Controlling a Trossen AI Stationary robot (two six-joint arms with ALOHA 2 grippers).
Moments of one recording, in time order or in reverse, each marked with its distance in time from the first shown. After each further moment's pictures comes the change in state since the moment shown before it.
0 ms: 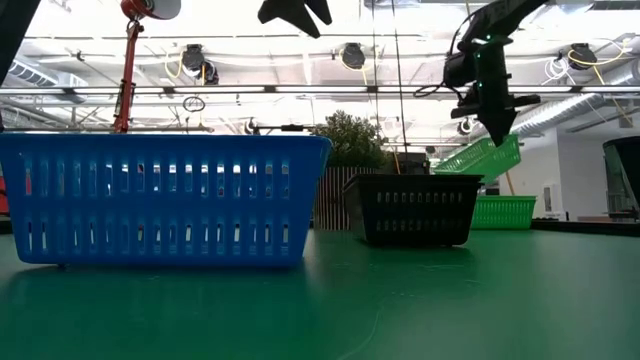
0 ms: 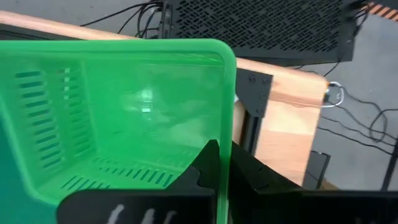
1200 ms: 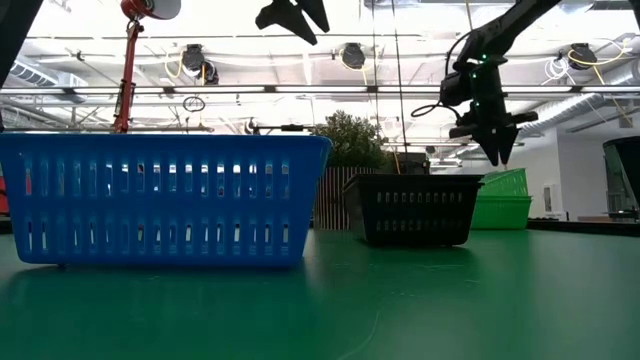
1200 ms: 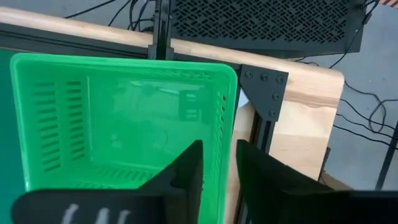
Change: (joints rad) left arm 0.047 0.000 0.000 0.010 -0.001 -0.027; right arm 0.001 0.047 -0.097 0.095 0.022 0.024
